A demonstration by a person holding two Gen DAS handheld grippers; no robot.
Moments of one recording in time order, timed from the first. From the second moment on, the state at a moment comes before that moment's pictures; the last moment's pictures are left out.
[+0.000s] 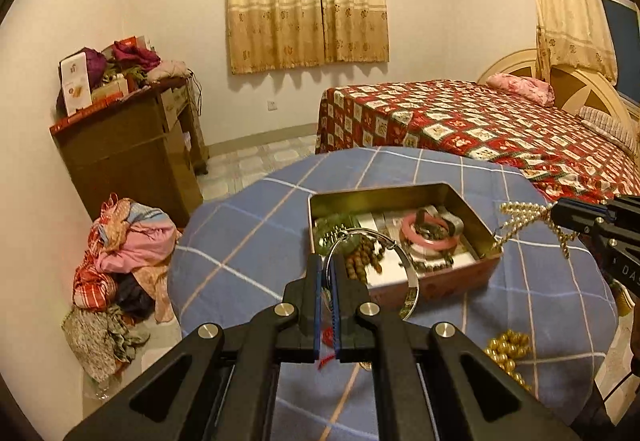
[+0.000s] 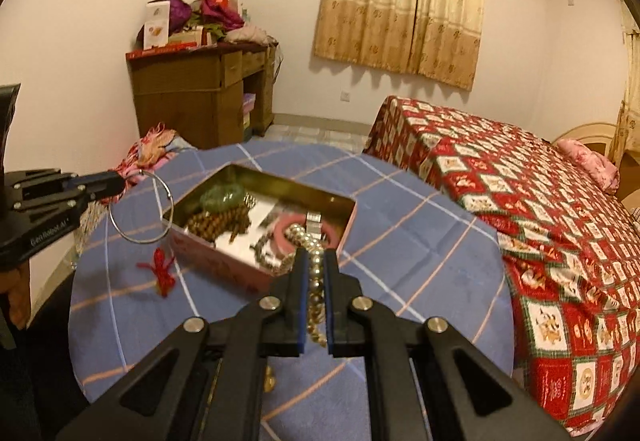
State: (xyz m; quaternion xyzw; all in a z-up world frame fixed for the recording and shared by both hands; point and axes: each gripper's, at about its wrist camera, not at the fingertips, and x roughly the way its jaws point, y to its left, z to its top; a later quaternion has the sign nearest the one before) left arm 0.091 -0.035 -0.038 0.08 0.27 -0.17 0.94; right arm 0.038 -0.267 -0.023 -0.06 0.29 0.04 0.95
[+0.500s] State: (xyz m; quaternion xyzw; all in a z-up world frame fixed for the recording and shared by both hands) left arm 0.133 -0.068 -0.038 0.12 0.26 -0.15 0.95; right arm 0.089 -0.258 -0.030 -0.07 0.28 0.01 0.96
